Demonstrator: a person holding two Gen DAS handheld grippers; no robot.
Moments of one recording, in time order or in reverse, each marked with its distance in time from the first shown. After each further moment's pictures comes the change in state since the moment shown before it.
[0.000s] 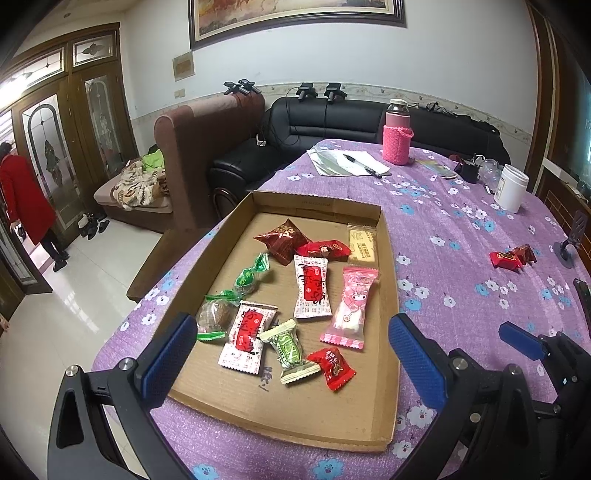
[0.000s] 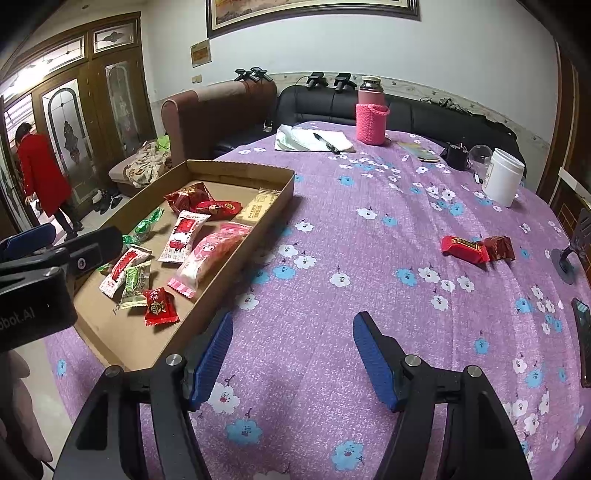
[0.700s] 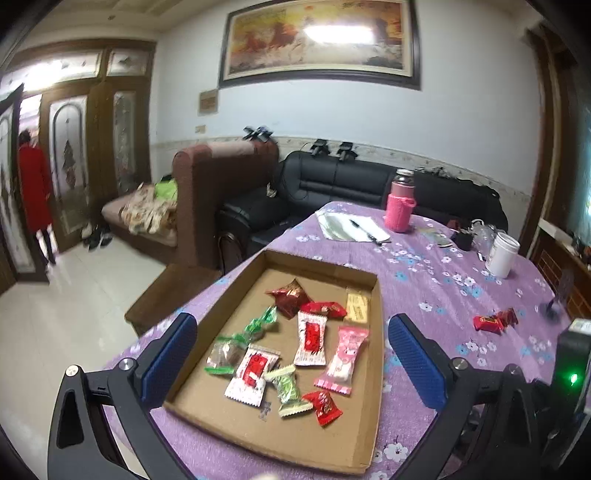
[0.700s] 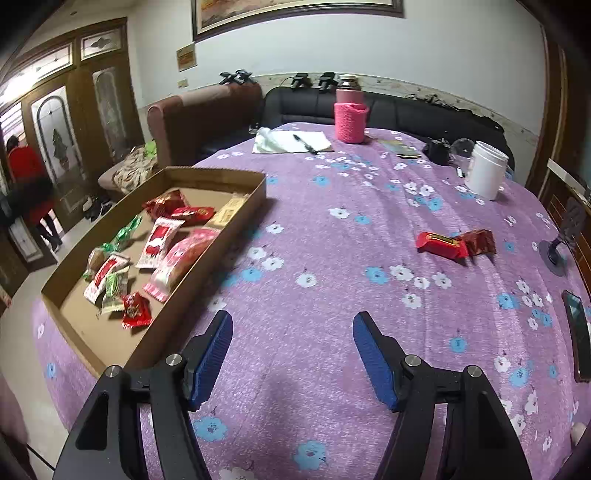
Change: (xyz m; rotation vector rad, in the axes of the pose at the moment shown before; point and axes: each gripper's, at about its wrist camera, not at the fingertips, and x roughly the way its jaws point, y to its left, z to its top) left arm -0.047 0.015 0.004 -0.142 -0.197 -0.009; right arm -0.002 -0.023 -0.001 0.024 -0.001 -0.027
